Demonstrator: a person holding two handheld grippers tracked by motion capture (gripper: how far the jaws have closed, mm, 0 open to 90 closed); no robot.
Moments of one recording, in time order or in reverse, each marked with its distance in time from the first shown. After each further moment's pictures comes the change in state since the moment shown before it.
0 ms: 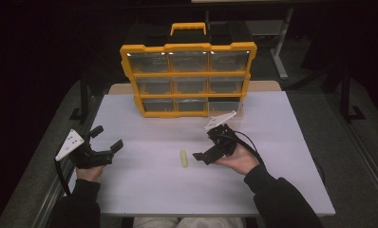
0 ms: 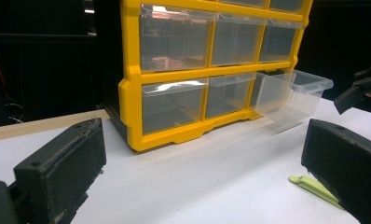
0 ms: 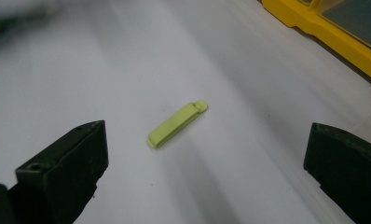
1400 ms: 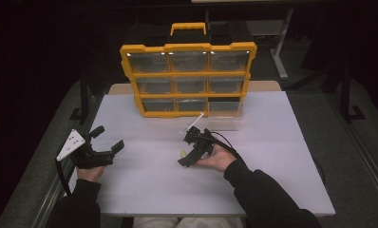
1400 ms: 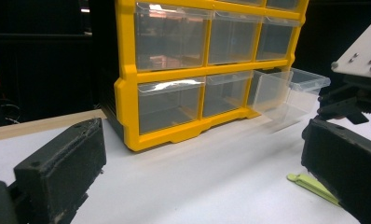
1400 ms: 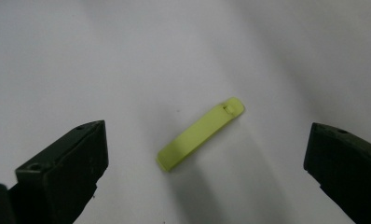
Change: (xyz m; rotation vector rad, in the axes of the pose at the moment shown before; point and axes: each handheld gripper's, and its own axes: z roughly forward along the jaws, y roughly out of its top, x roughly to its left) left arm -0.001 -0.001 0.002 0.001 -0.012 0.004; right arm 0.012 0.024 0.067 0.236 0.034 -0.012
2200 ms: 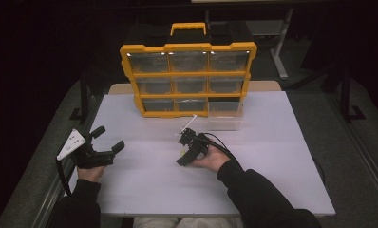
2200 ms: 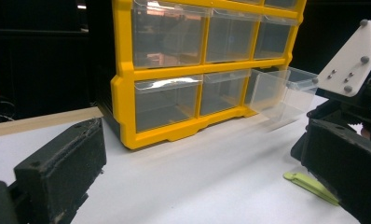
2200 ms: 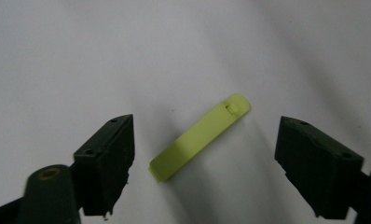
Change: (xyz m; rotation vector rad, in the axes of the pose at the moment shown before) left arm 0.000 0.000 0.001 0.006 -0.011 -0.012; right arm 0.002 0.006 0.020 0.075 -0.023 0.024
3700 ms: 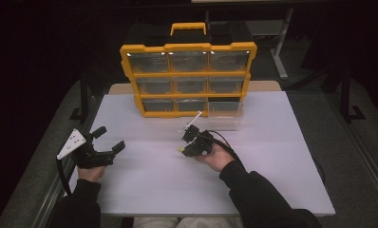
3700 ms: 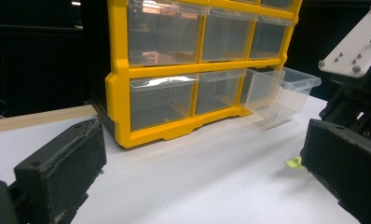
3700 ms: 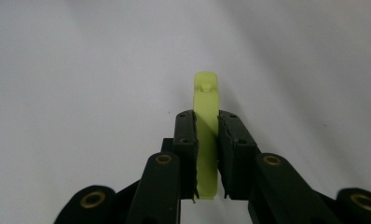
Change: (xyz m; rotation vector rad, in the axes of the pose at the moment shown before) left arm 0.001 -0.001 0.001 0.007 -0.021 -0.015; right arm -0.003 -0.002 -0.020 -0.055 -0.009 -0.001
